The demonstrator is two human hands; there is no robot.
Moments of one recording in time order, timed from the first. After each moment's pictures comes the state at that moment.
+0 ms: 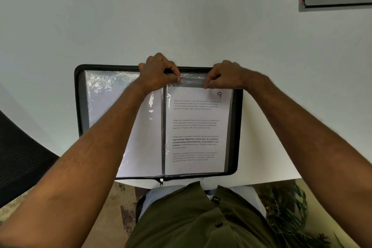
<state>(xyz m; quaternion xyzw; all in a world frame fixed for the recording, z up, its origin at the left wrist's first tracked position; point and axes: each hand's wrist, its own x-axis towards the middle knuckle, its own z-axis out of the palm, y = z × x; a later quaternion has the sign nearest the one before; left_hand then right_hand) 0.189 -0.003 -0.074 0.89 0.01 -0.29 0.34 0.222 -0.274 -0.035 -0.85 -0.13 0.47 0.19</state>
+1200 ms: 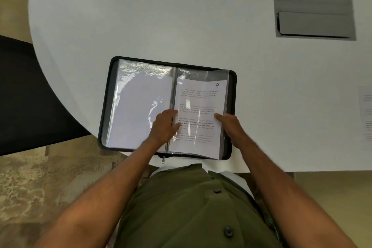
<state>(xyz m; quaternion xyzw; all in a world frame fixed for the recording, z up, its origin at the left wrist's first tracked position) -0.055 -0.031 -0.030 0.89 0.07 -0.26 0.37 -0.017 -0.289 -0.009 -0.72 0.27 0.33 0.55</state>
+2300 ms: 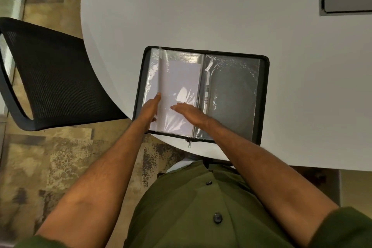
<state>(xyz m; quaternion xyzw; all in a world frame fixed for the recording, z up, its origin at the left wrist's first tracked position) -0.084 0.083 0.007 0.68 0.43 -0.24 0.54 -0.049 -0.105 -0.009 -0.70 -0.07 0.52 0.48</state>
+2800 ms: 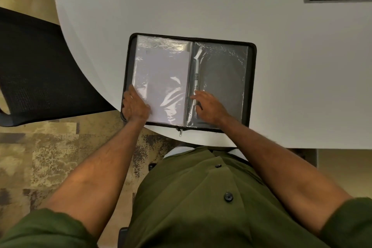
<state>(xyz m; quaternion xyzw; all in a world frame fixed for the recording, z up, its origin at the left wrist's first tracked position) -0.109 0.084 -0.026 0.89 0.36 -0.21 0.15 -0.062 -0.193 -0.029 -0.88 -0.17 0.32 0.30</state>
